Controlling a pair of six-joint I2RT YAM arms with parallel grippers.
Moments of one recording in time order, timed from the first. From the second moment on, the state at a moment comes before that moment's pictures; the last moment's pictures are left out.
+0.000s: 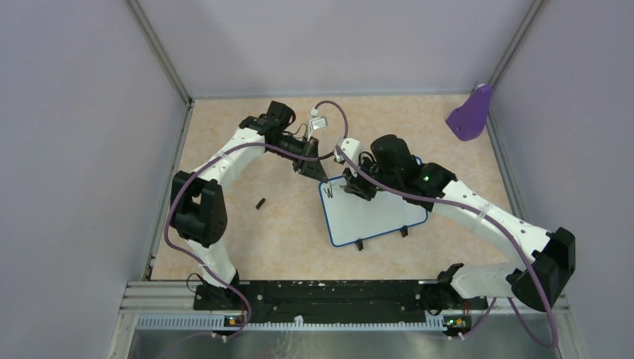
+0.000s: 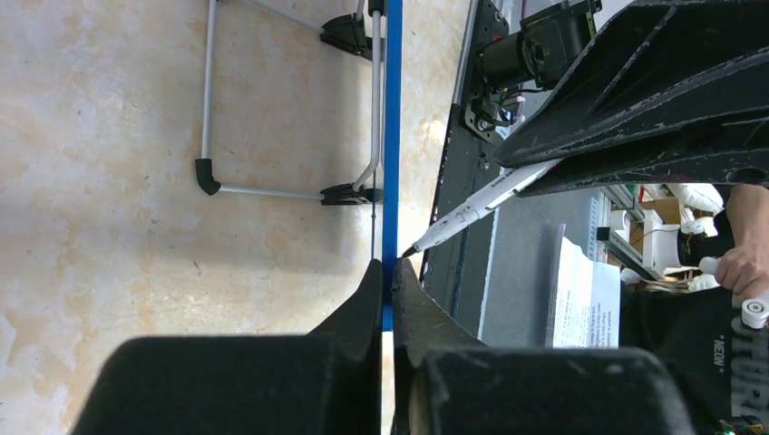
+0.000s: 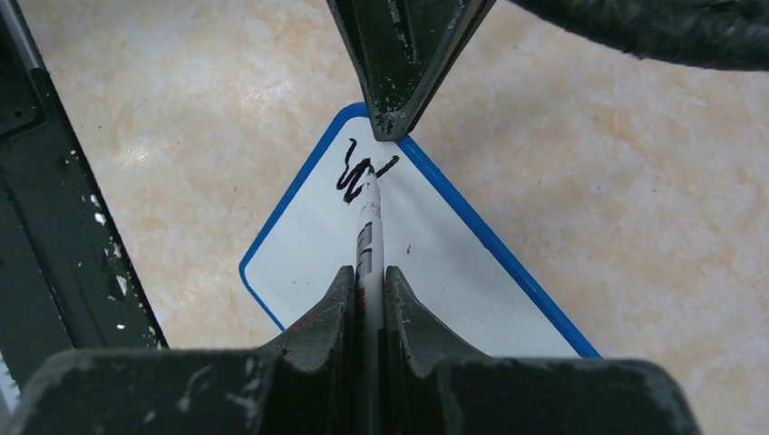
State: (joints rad) left arm -0.39 1.79 1.52 -0.86 1.11 0.24; right arm 0.79 1.25 1.15 -0.52 -0.21 -0.26
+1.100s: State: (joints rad) left arm -0.39 1.79 1.51 -0.86 1.12 0.24; right arm 0.74 1.18 1.08 -0.54 -0.32 -0.25
